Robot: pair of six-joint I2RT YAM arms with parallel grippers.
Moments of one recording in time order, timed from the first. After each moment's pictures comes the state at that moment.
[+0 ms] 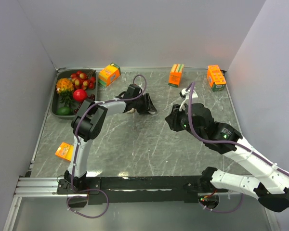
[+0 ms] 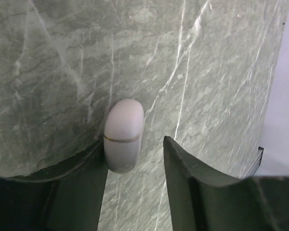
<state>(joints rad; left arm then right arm) -0.55 2.20 1.47 0.00 0.40 -0.77 0.87 0.93 1.15 -0.70 0.31 0.47</state>
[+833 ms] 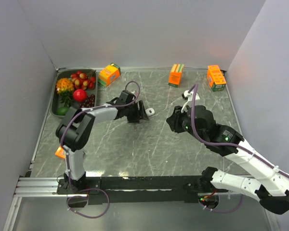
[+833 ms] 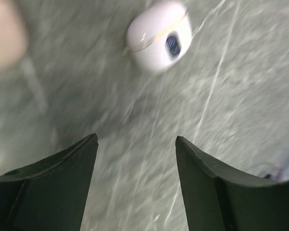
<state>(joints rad) -0.55 1.94 1.20 -0.09 0.31 -0.72 0.87 0.89 1.11 -0.69 0.30 0.49</state>
